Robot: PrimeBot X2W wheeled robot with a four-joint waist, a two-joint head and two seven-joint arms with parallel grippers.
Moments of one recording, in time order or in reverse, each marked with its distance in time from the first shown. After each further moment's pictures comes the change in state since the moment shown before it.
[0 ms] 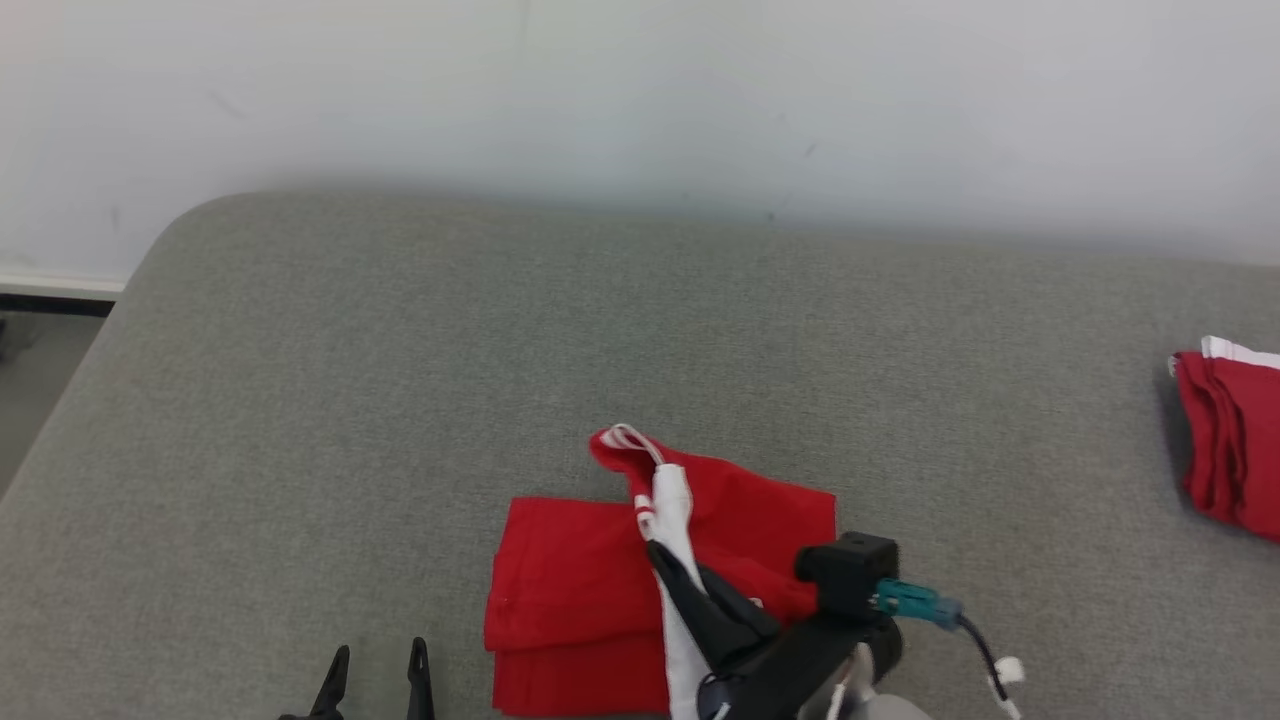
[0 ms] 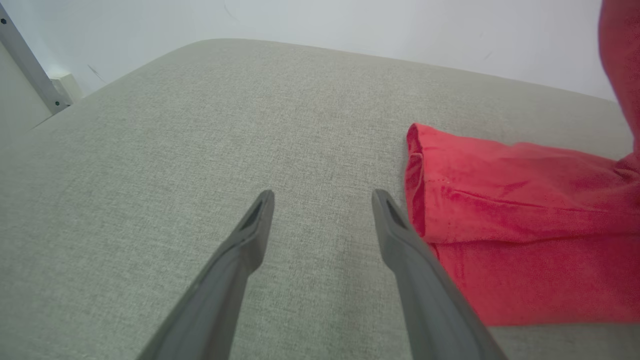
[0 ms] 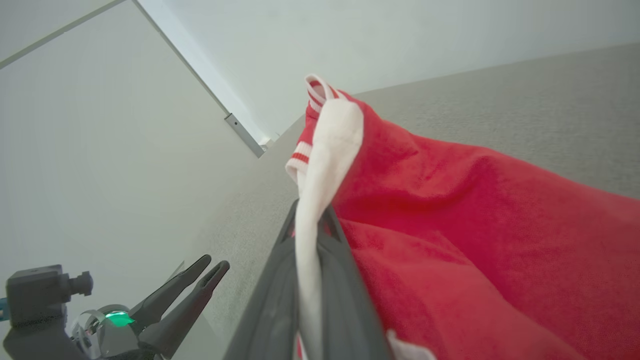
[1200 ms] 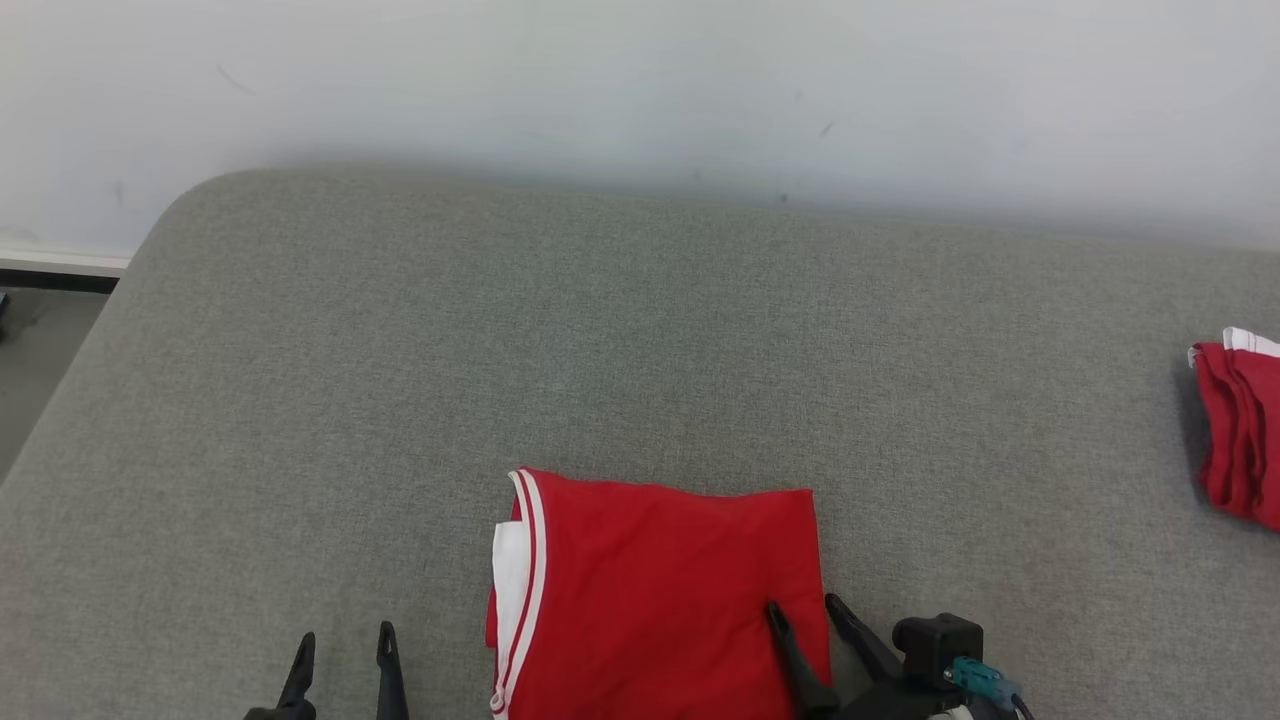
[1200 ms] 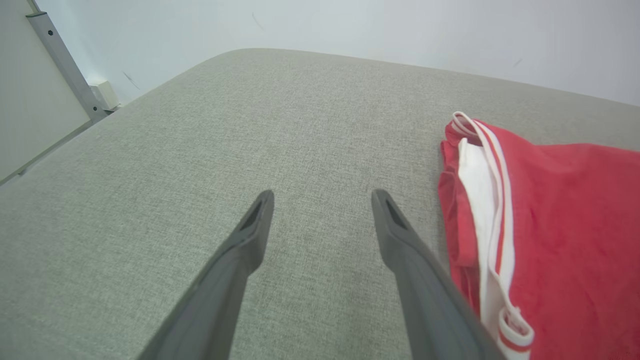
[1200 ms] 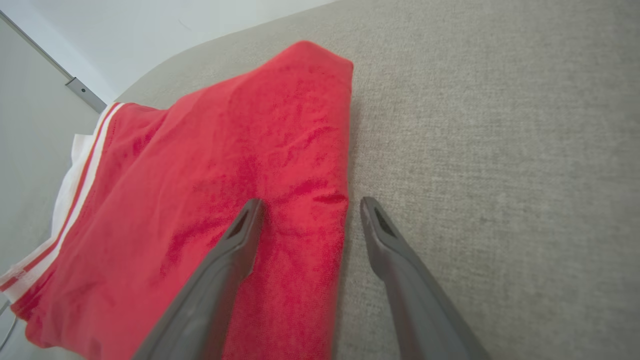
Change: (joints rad) left arm -0.005 0.000 0.046 -0.035 0.021 0.025 0.000; right arm 0.016 0.060 -0.213 0.432 -0.245 0.000 -0.226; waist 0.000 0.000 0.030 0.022
